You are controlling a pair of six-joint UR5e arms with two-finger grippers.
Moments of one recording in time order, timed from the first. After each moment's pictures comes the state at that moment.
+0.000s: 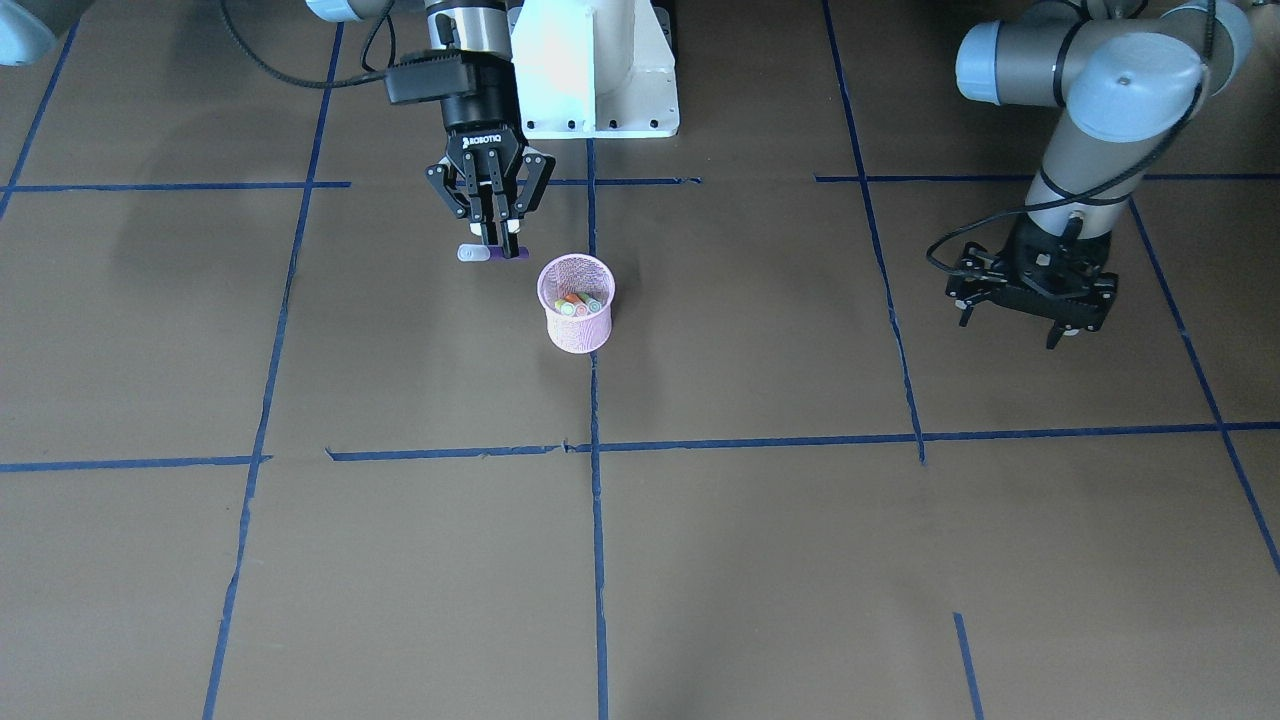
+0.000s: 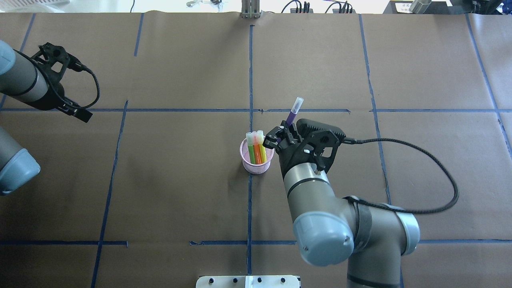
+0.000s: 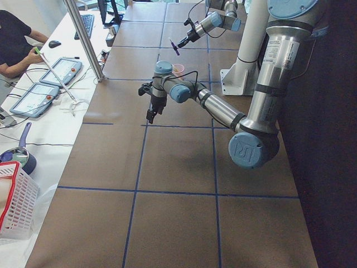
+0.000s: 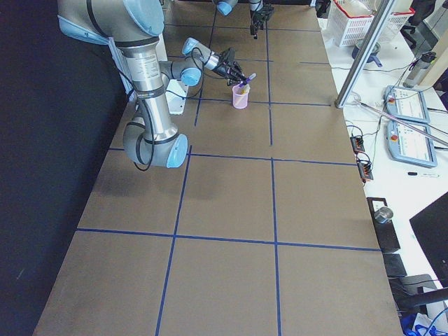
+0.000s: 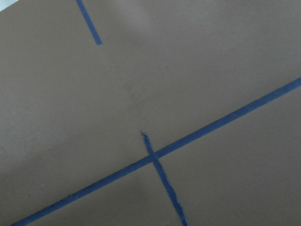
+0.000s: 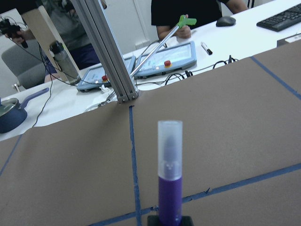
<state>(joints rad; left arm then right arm) -0.92 -1.76 -1.88 -1.66 -1.95 -0.37 0.19 -1.10 1.98 -1.43 0.71 1.63</state>
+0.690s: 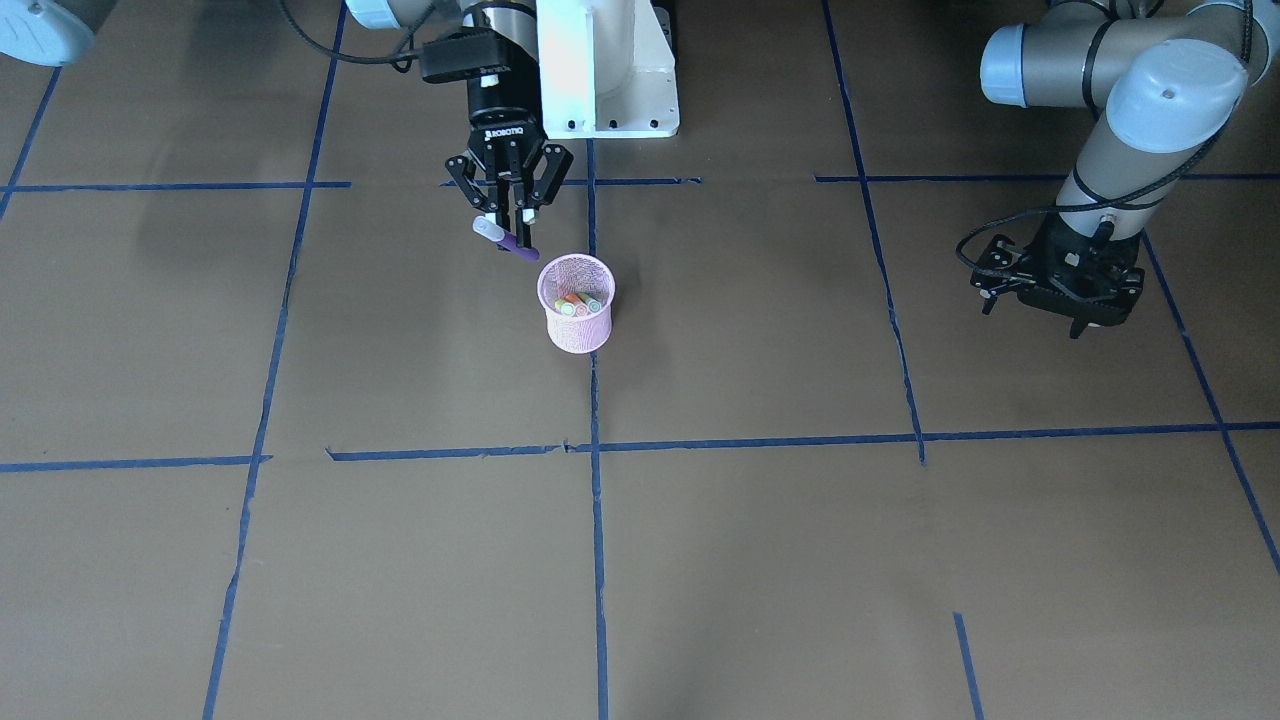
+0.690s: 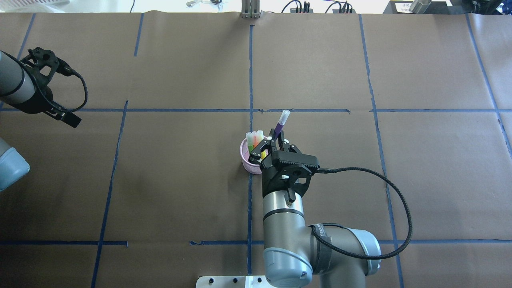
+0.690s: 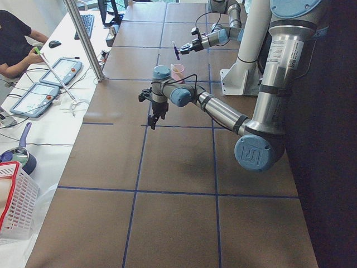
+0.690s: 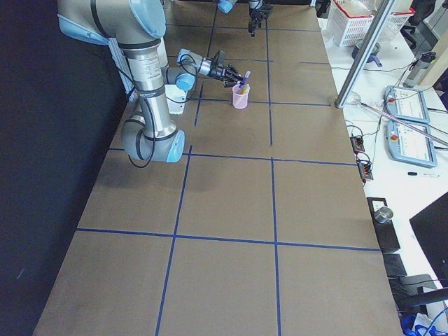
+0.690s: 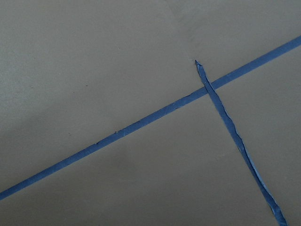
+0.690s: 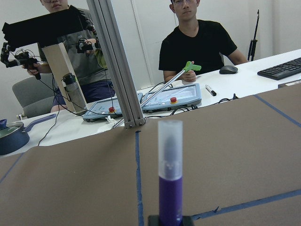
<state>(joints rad) -0.94 -1.74 -1.88 -1.64 -1.99 -0.33 0.11 -1.04 1.81 -1.43 0.47 1.65</state>
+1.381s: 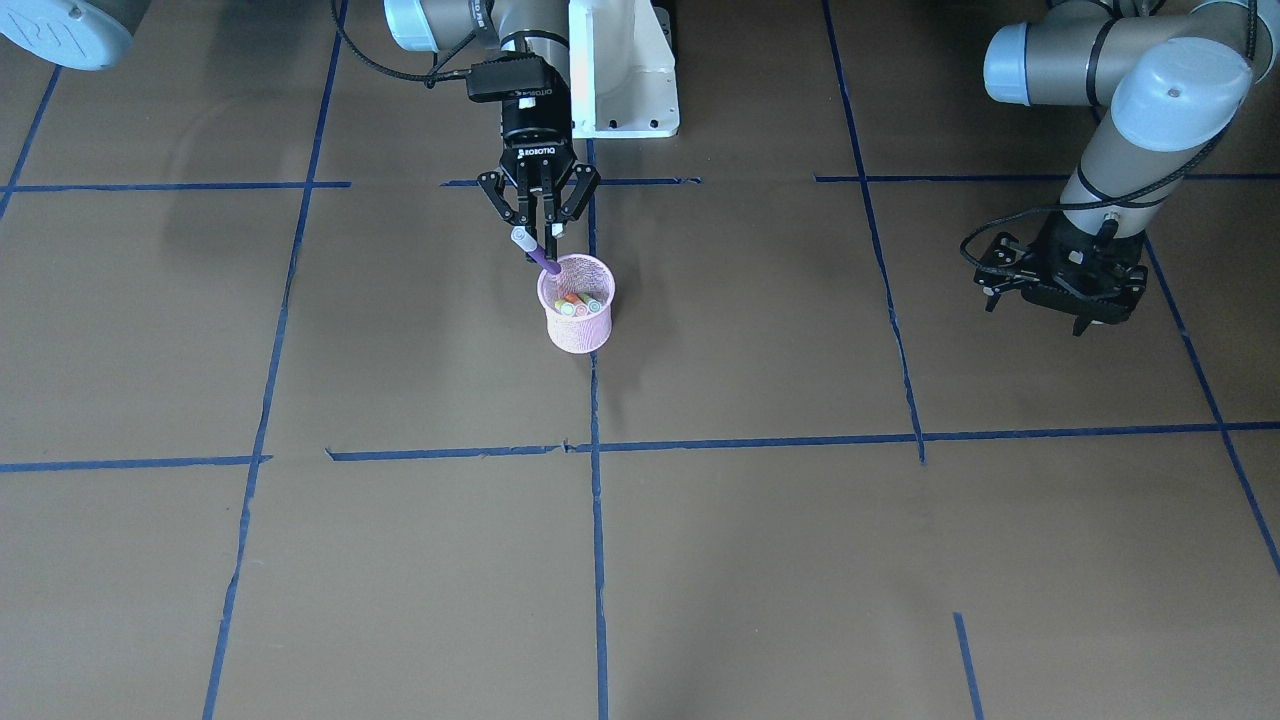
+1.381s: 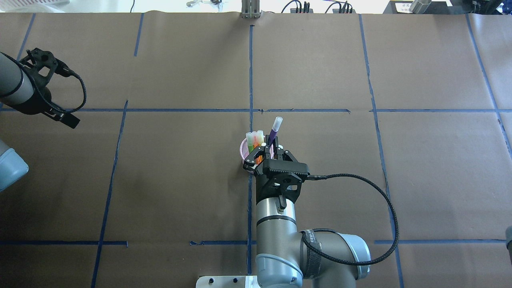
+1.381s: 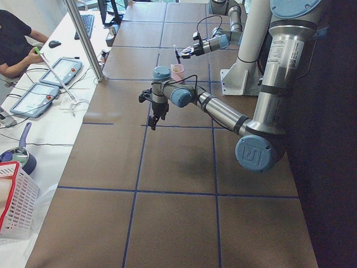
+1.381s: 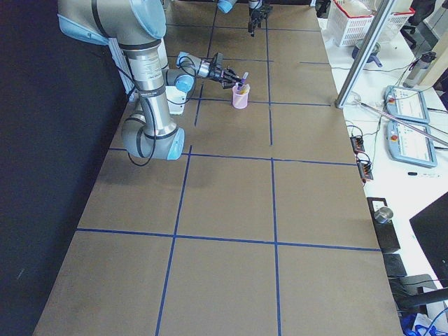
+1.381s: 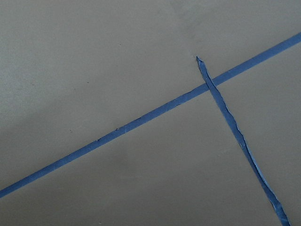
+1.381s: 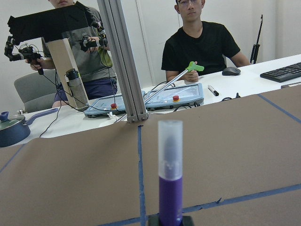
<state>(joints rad) -0.94 -1.73 -1.88 -1.64 -1.99 -0.33 0.09 -1.02 1.77 -1.43 0.45 1.65</state>
